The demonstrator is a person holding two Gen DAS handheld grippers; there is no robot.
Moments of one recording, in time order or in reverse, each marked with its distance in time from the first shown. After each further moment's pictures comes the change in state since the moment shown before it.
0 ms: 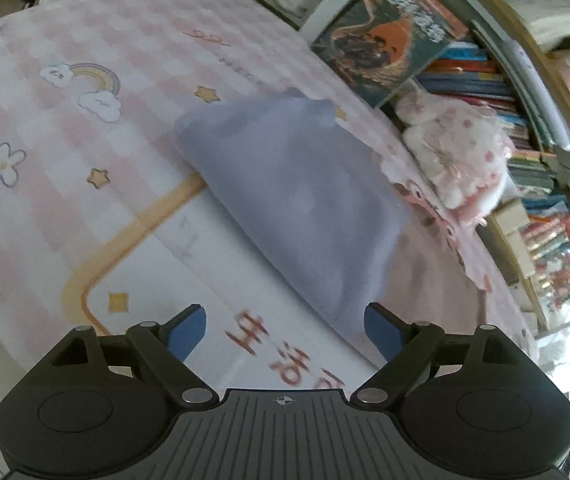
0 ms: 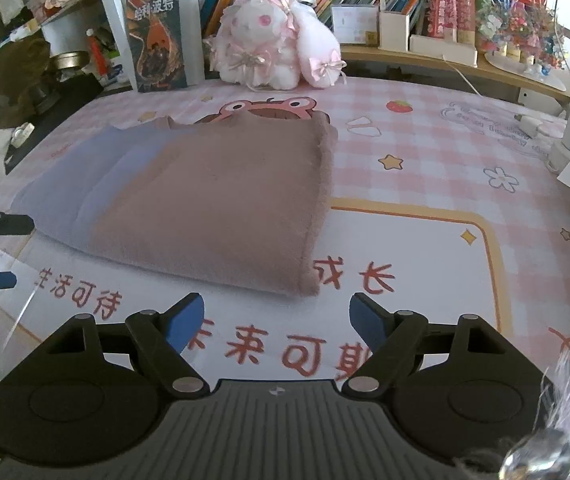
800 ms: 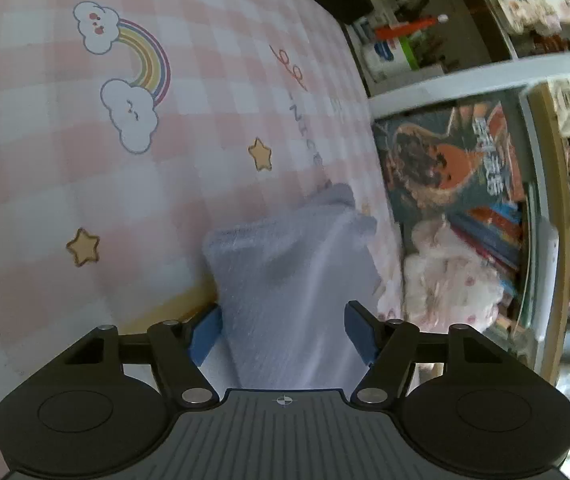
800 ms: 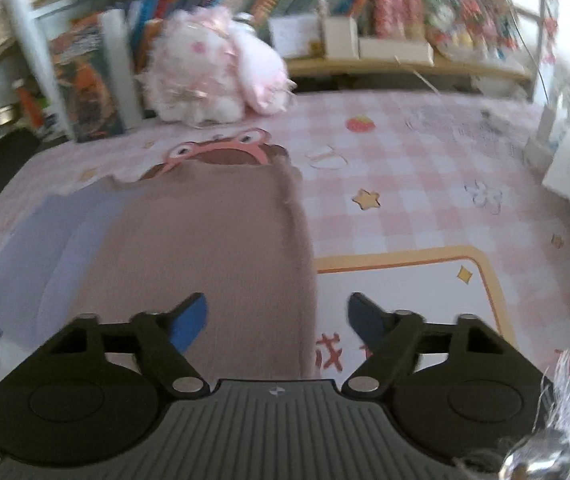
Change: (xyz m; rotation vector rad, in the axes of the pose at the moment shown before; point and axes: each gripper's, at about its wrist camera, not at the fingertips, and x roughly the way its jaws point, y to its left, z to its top) left arm 0.045 0.069 0.072 -0.486 -0.054 -0.200; right arm 0.040 -0.004 0.057 0.214 0.001 -0.130
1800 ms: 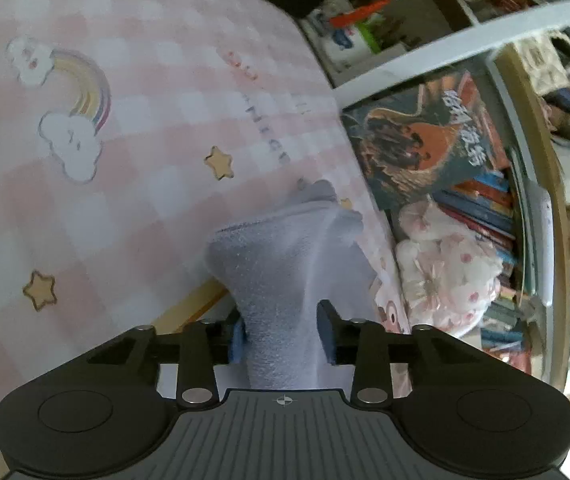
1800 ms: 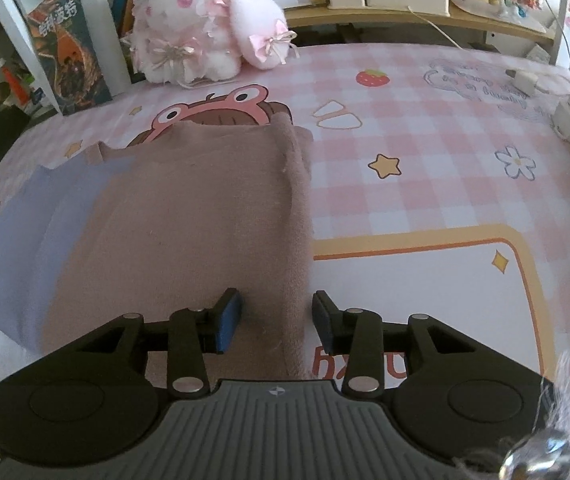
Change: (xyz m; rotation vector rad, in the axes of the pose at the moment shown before) left arm 0.015 -0.006 0.008 0.152 0.012 -0.038; right arm 0.032 0.002 0.010 -0.025 0.109 0.024
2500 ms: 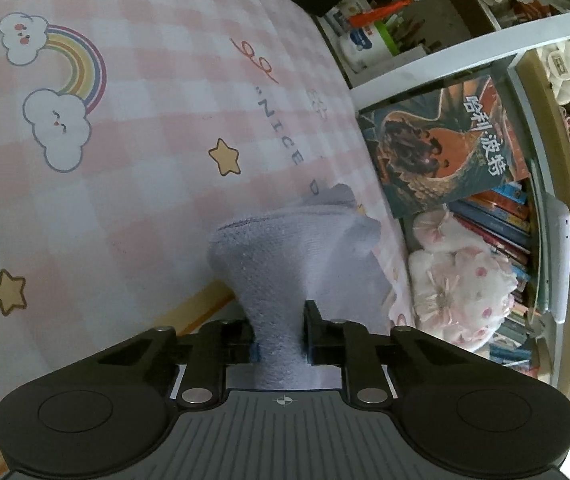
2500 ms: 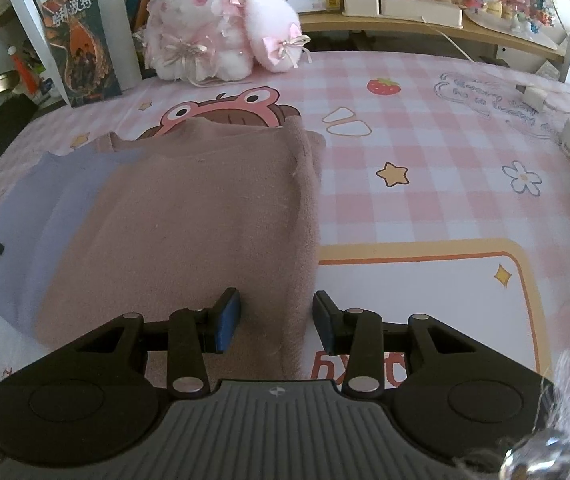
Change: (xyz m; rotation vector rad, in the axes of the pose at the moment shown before) left arm 0.020 -0.002 0.000 -0.013 -0.018 0.024; right arm 0.000 0.002 0.001 -0.040 -0.005 0.014
